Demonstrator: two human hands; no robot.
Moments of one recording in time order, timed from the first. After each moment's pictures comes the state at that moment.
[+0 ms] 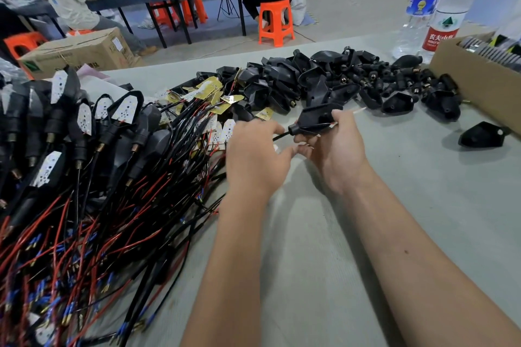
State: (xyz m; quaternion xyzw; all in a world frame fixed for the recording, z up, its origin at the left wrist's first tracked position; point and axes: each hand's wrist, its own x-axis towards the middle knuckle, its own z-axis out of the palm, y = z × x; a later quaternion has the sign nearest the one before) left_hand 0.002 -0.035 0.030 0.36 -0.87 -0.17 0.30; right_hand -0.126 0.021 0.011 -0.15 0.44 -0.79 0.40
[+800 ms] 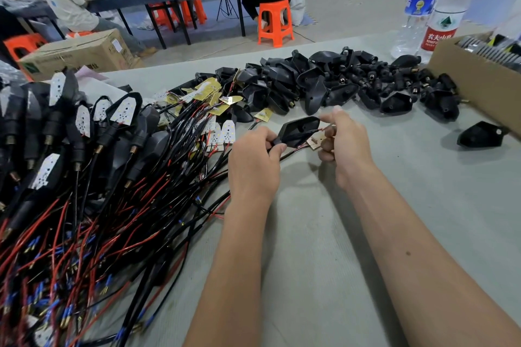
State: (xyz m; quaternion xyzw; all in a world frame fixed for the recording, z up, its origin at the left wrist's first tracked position) left_hand -0.005 -0.037 0.006 0.39 -0.81 -0.24 0.35; right_hand -0.146 0.029 0.004 -0.14 0.59 -0.75 0.28
